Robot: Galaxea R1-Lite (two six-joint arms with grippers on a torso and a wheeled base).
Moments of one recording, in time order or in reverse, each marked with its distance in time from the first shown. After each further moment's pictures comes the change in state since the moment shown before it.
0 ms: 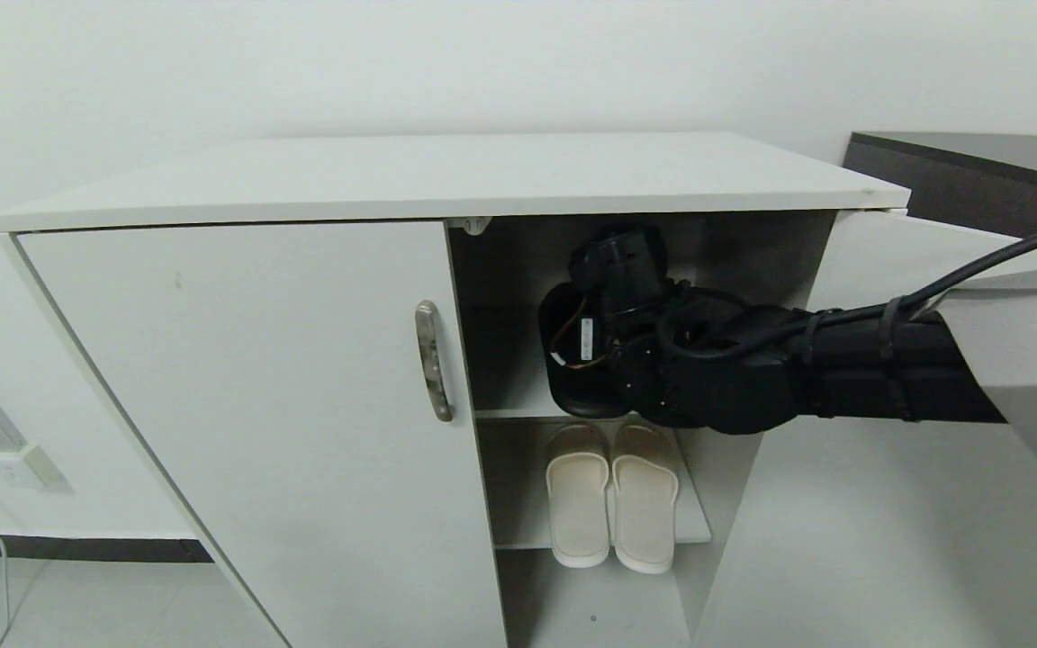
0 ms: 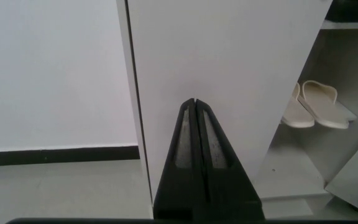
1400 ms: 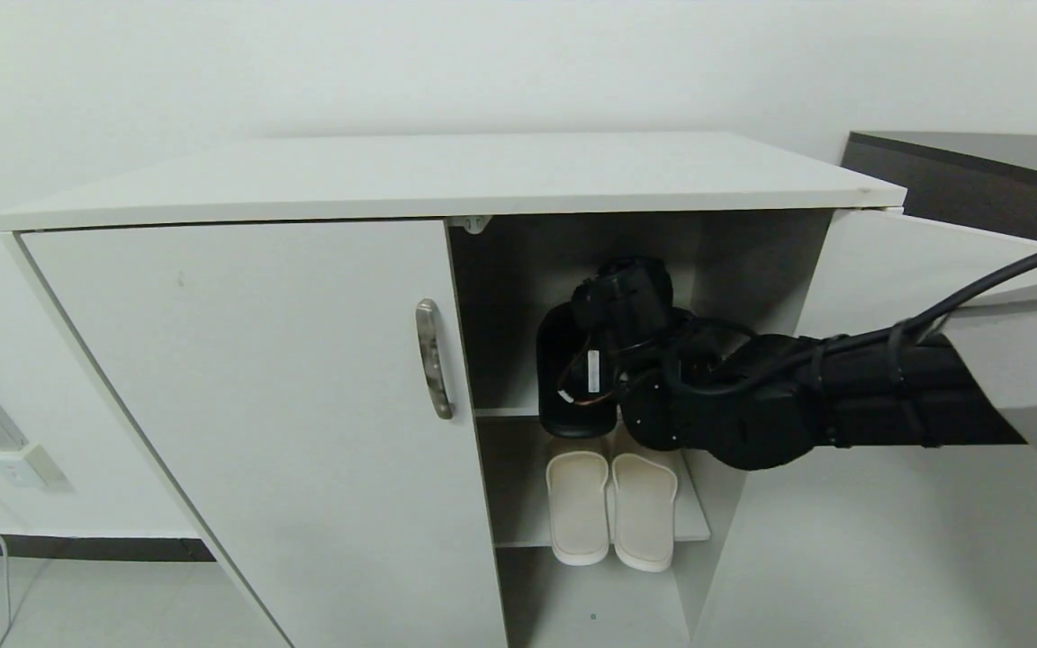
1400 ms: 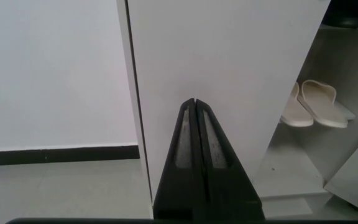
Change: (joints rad) left arm 0.000 0.000 0.000 0.000 0.001 0.000; right arm 0.020 -0.048 0.161 -0.033 -0.001 0.028
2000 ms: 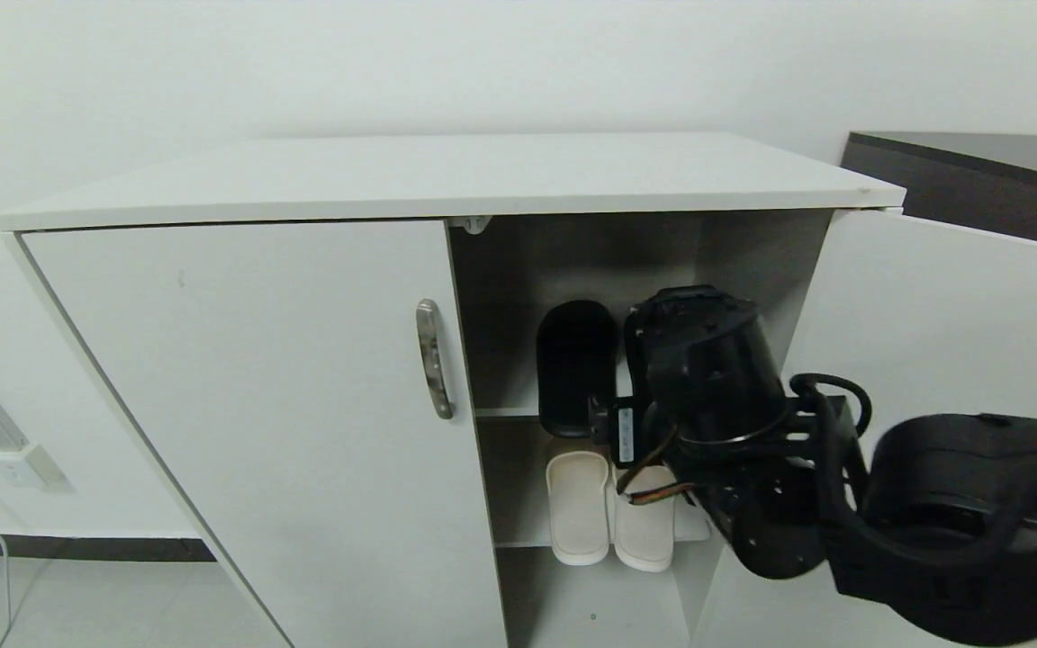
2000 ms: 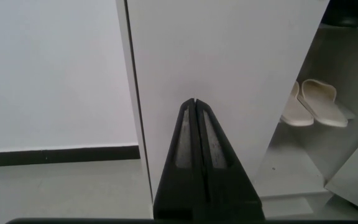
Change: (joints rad) left arm 0.000 0.000 0.000 0.000 -0.002 0.005; right arm 0.140 -0.305 0.460 -0.200 0.041 0.000
